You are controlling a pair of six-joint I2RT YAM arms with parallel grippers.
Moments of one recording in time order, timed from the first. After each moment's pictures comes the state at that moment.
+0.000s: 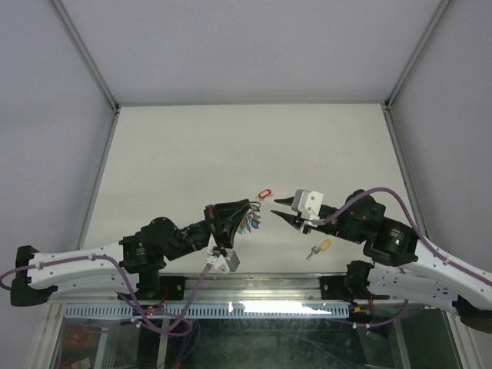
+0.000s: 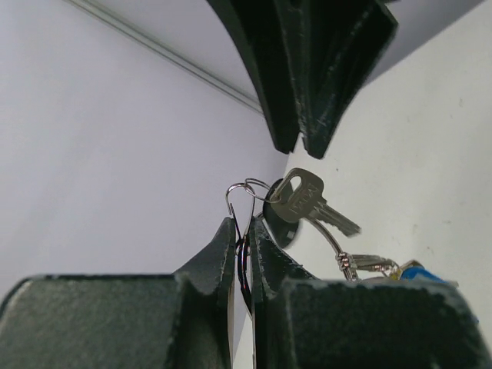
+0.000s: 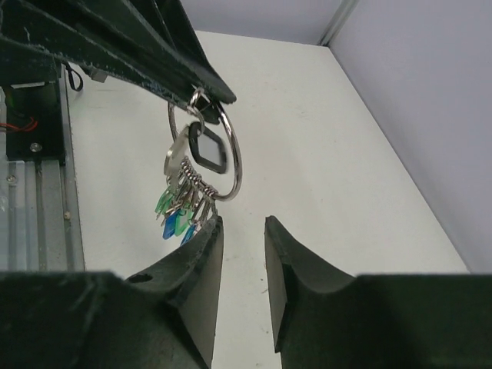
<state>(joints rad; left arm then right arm) -1.35 0.72 0.60 0.24 -0.15 1.05 1.14 0.65 0.85 -0.34 -0.06 -0.40</state>
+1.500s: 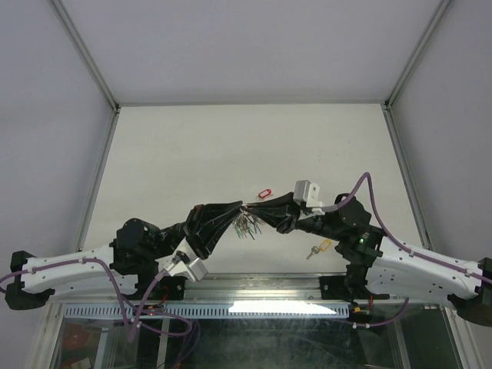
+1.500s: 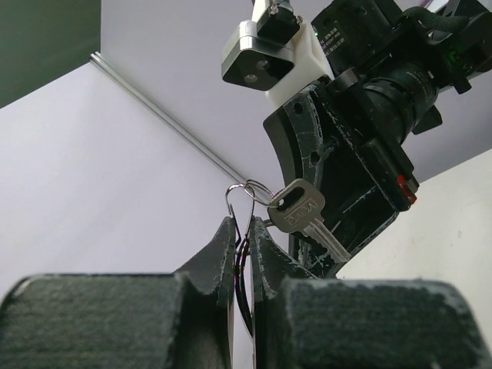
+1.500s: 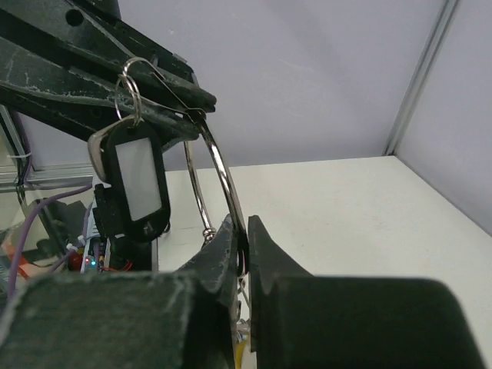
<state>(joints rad) -1.35 0.62 0.59 0.47 0.06 0.94 1.14 0.76 0.63 0.38 -0.20 -0.04</state>
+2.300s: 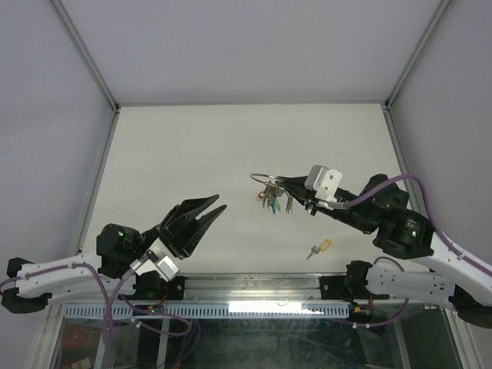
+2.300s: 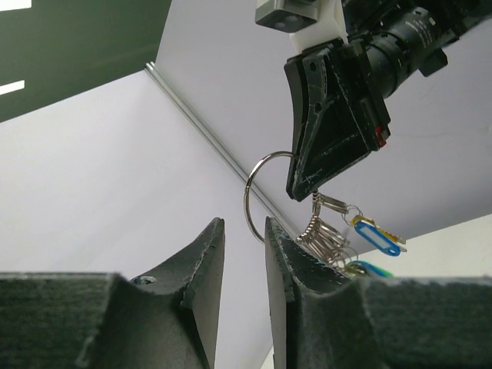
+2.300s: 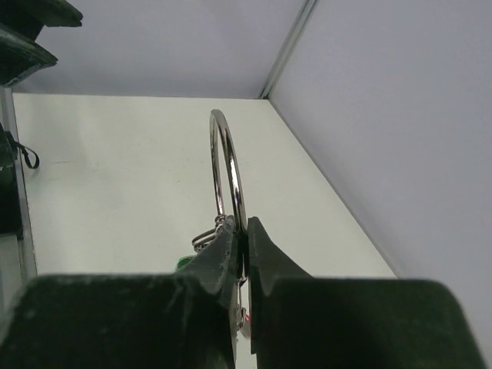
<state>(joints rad) -1.35 0.48 0.55 0.53 0.03 0.87 1.14 0.73 1.06 -0.27 0.04 -0.39</state>
